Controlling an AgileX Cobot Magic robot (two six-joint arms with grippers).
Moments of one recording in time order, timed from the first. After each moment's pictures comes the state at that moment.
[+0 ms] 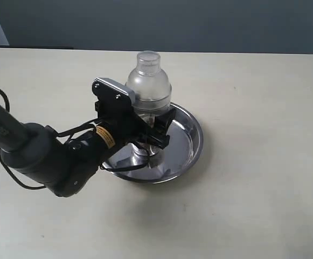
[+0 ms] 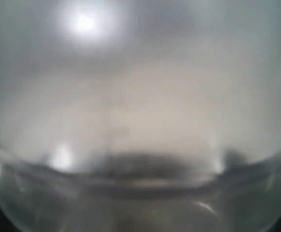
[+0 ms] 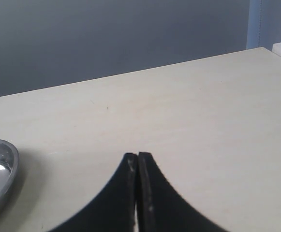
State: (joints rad) left arm -0.56 2.07 -0.70 -0.05 -1.12 -0.06; right arm -0.10 0.01 0.00 0.22 0.31 -0.02
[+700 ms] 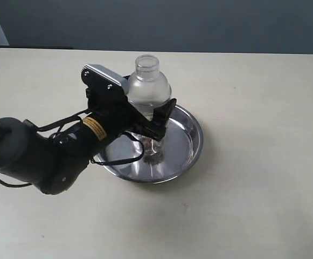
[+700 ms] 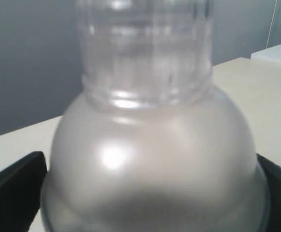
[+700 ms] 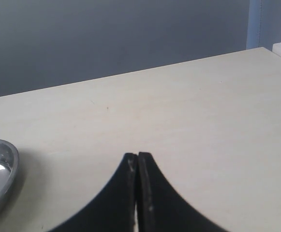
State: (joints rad) left arm -0.56 1.94 -0.65 -0.07 -1.12 0.02; right arm -0.10 0.01 0.00 0.22 0.31 -0.02
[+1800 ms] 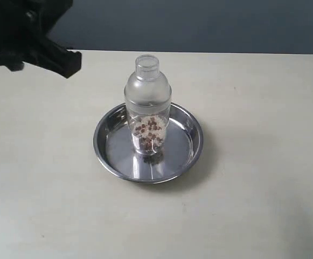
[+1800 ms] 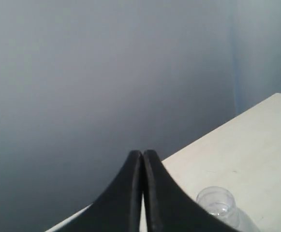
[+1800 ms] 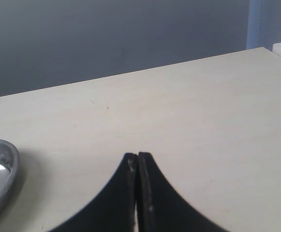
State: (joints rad) left arm -0.54 1.01 -0.65 -0.53 -0.31 0.72; right arm -0.10 0.01 0.00 0.22 0.31 -0.02
